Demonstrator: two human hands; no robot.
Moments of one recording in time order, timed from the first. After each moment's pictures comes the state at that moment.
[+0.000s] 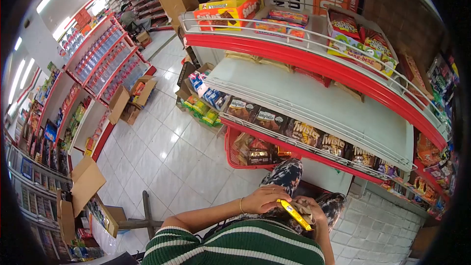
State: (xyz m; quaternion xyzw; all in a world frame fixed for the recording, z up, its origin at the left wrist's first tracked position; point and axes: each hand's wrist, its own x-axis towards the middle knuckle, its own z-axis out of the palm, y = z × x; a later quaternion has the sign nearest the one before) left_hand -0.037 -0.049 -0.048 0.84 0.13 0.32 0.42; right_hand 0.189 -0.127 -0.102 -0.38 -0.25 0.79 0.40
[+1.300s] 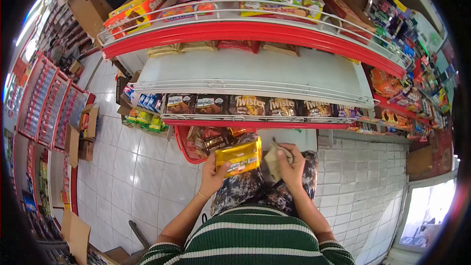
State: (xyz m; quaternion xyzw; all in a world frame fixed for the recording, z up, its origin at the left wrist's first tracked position) left_hand -0.048 -0.032 -0.061 0.60 0.34 0.41 0.59; right_hand 0.157 -0.104 -0.042 -0.64 -0.40 0.24 0.61
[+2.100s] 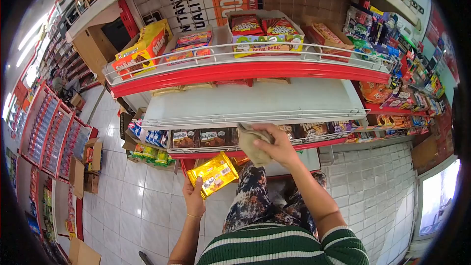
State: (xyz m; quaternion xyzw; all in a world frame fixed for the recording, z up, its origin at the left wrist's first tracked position) left_hand -0.089 0.001 -0.032 0.38 0.39 0.55 0.64; right_hand 0.174 -0.002 0.030 -0.53 -0.53 0.31 0.59
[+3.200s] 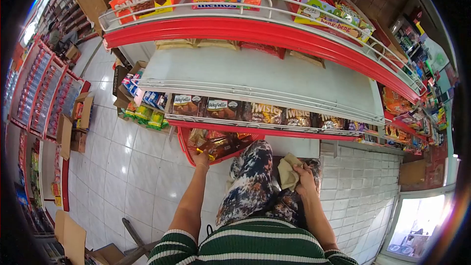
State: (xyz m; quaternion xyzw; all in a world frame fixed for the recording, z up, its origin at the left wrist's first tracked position) left_hand -0.111 0.095 -0.349 0.16 0.71 0.42 0.55; right_hand 0.190 -0.107 -0.130 -0.54 0.01 0.53 0.65
